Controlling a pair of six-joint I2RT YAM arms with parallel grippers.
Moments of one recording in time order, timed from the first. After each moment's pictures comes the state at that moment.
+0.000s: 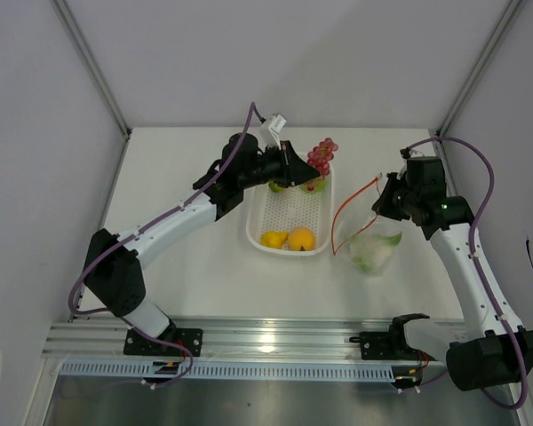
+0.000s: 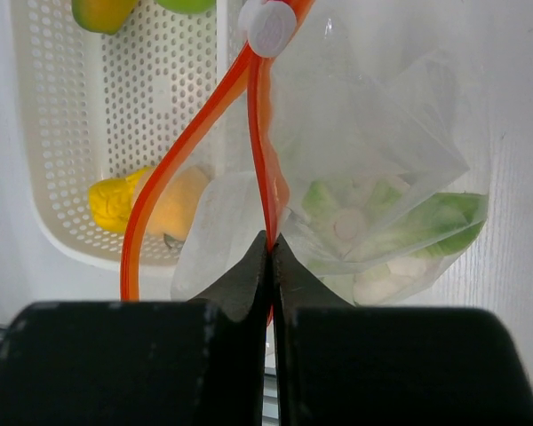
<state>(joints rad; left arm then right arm) -0.68 1.59 1.33 0.04 0.32 -0.69 0.16 1.12 1.17 -0.80 -0.10 0.39</state>
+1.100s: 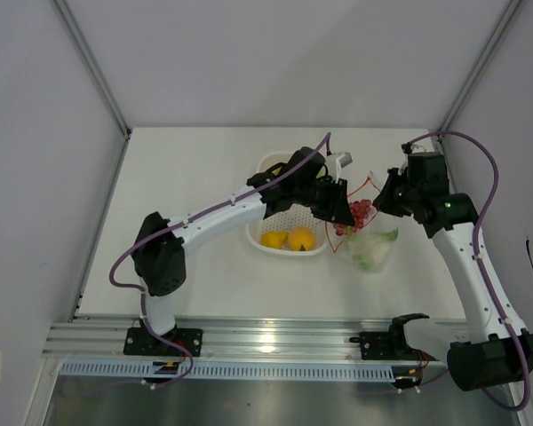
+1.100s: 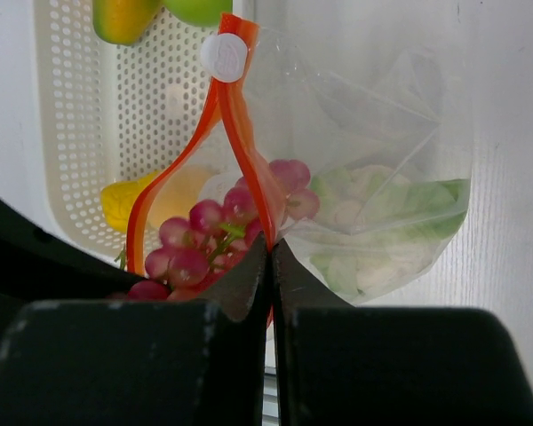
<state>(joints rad) -0.90 1.87 1.66 -0.35 0.50 -0.58 0.18 1.12 1.24 -0.84 -0.07 0.39</state>
